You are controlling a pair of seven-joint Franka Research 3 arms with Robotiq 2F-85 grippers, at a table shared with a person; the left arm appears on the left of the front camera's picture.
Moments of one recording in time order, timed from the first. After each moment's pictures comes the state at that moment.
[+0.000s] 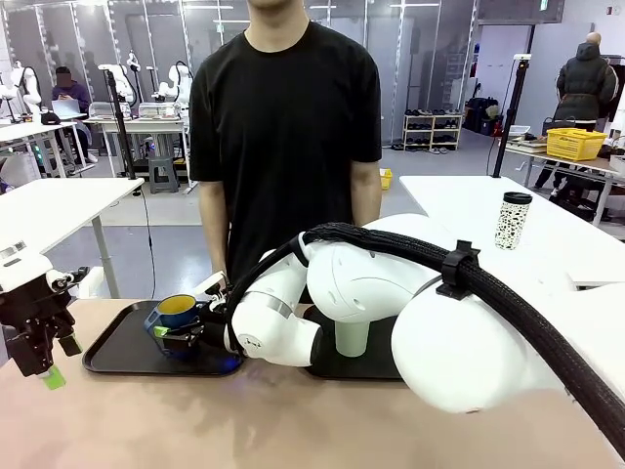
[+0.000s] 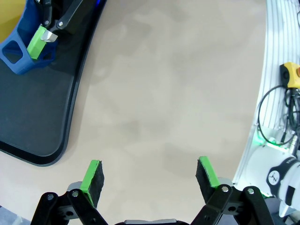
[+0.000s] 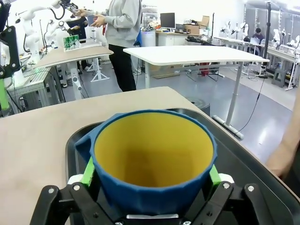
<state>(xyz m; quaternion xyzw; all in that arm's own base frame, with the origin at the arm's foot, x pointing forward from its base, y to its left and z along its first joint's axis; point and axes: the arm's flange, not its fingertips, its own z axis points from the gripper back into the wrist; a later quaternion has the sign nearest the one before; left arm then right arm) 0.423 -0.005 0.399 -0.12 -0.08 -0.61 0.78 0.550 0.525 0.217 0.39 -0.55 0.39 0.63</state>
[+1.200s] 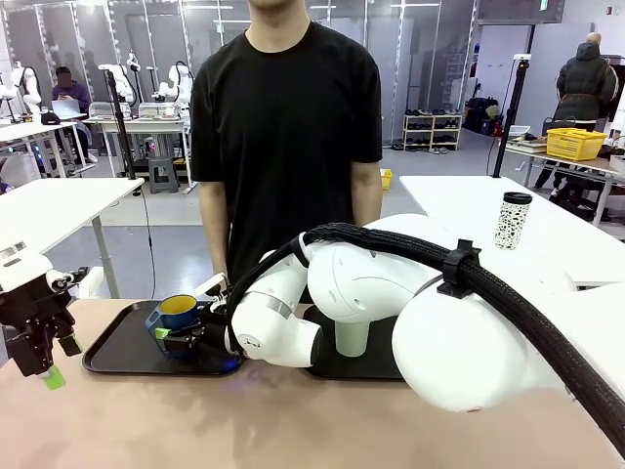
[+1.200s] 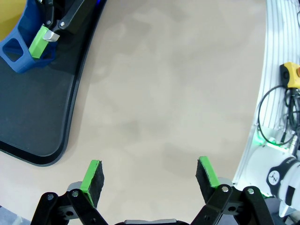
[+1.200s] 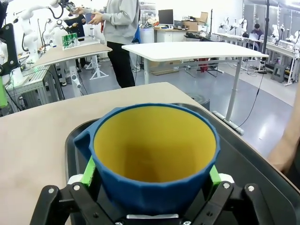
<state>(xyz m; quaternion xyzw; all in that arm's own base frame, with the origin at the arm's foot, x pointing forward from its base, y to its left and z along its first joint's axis) 0.423 -0.005 0.399 -0.12 -0.08 -0.61 0.78 0.548 0.523 0.215 0.38 -0.54 0.39 0.64</state>
